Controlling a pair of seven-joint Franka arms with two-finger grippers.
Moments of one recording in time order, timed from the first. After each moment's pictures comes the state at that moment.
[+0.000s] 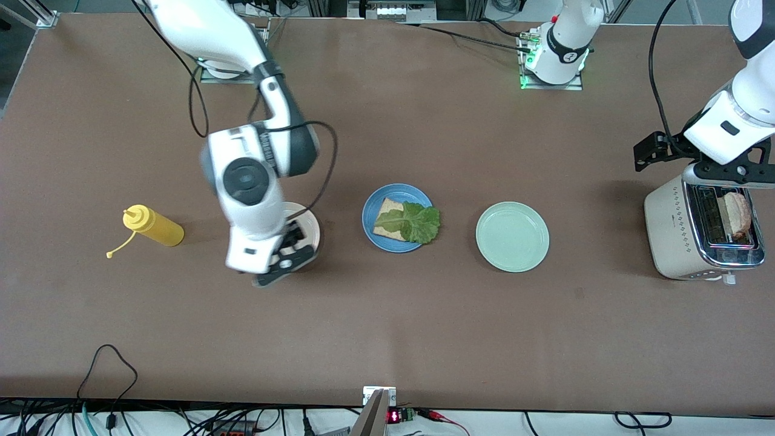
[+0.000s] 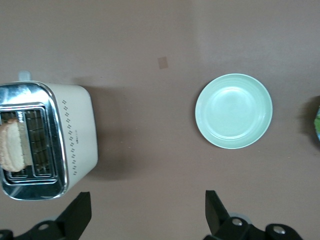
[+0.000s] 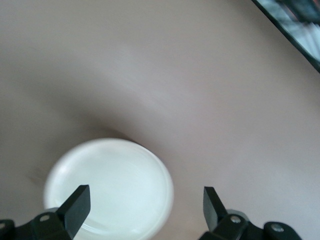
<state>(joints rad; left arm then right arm) -0.02 0.00 -0.04 -1.71 0.08 1.69 0.01 0.67 0.65 -0.39 -1.35 0.03 2.00 -0.26</state>
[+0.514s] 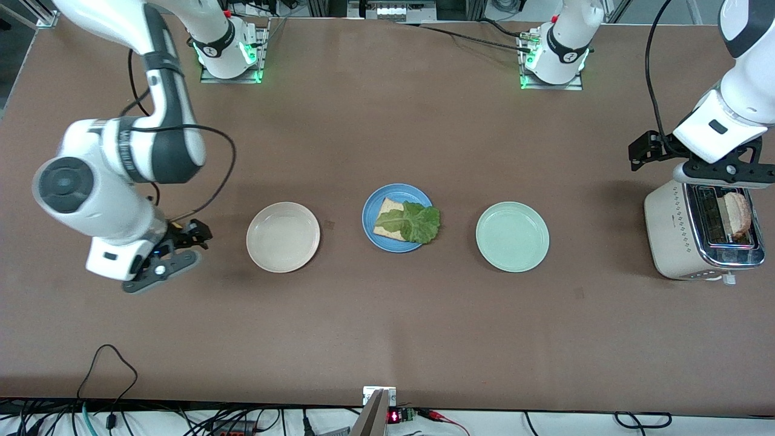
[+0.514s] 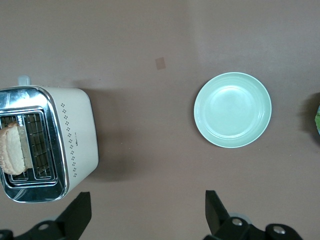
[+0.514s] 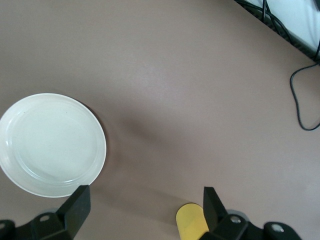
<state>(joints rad) -0.03 0.00 -0.06 -1.71 0.08 1.69 0.01 0.45 0.51 -0.40 -1.44 0.16 1.96 -0.48</state>
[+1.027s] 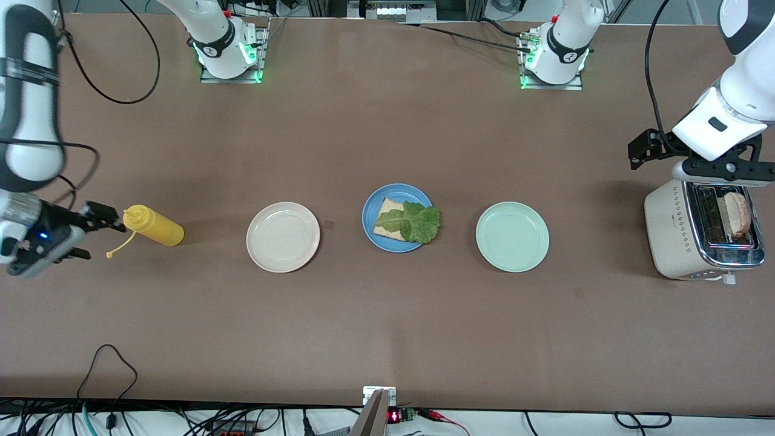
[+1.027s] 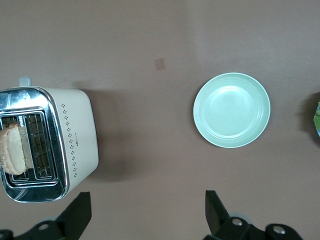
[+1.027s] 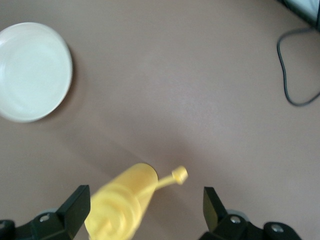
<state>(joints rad) -0.03 0.00 -0.06 -1.71 0.09 1.69 0.01 0.11 0.39 -0.40 -1.64 0.42 1.97 -1.23</state>
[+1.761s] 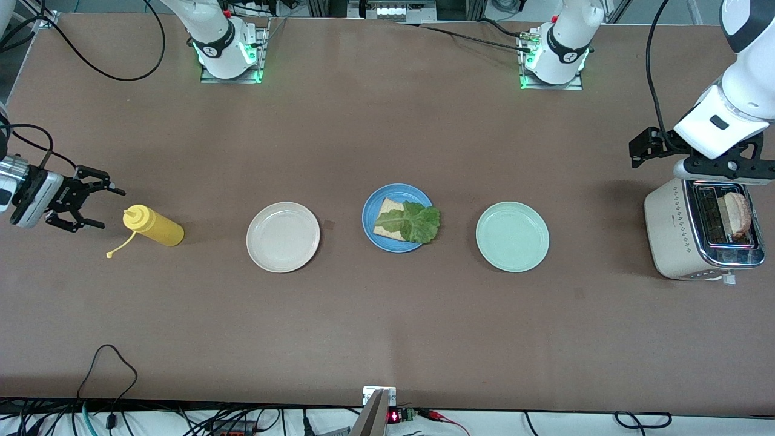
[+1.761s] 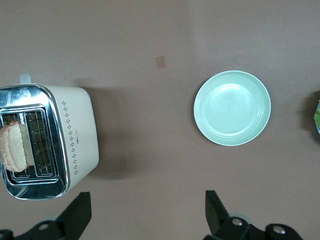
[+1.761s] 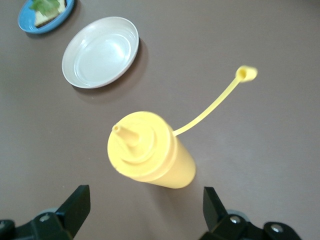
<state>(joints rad) -0.03 -0.01 -0.06 -1.71 0.09 1.68 0.01 -0.07 0.36 -0.39 -1.93 0.76 1.92 -1.76</state>
